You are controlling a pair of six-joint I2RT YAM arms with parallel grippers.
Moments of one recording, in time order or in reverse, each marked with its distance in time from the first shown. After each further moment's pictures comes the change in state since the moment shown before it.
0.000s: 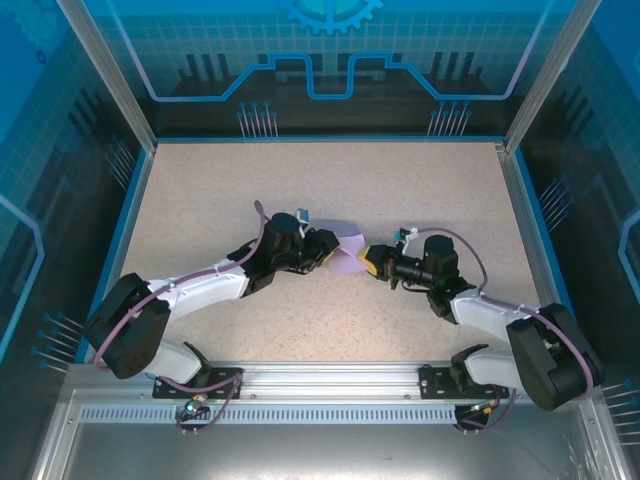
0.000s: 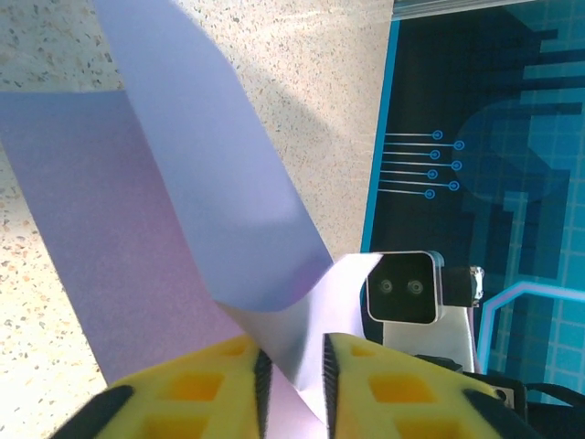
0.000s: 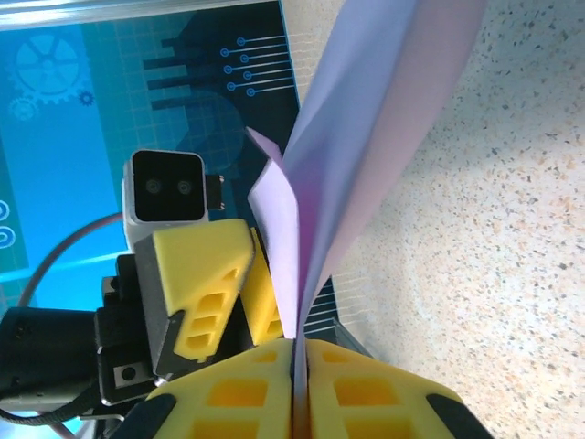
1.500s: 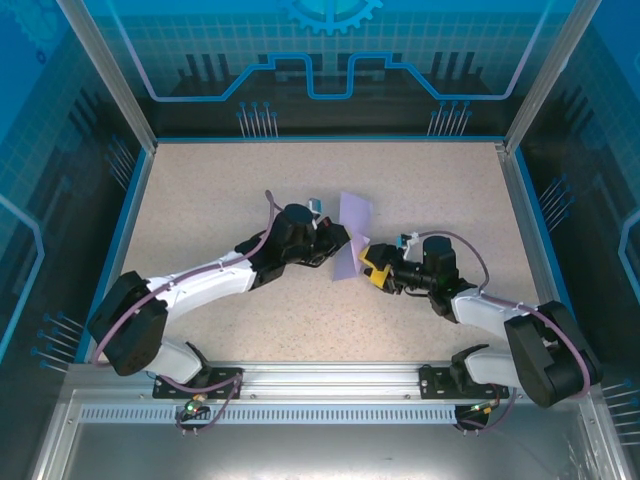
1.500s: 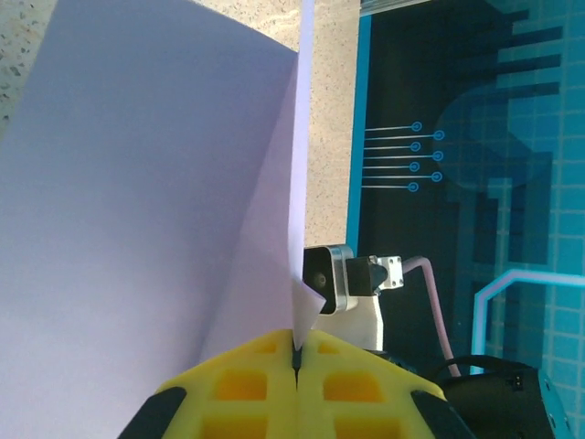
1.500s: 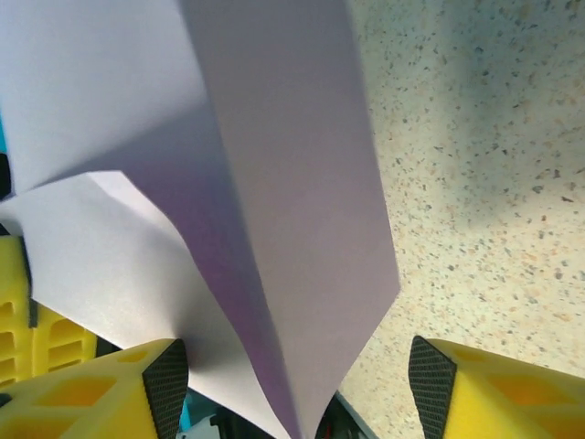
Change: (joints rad) left arm -0.064 0.020 0.140 -0.097 -0.064 0.038; right arm -0.026 0.024 -0.008 -0.108 -0.003 -0.139
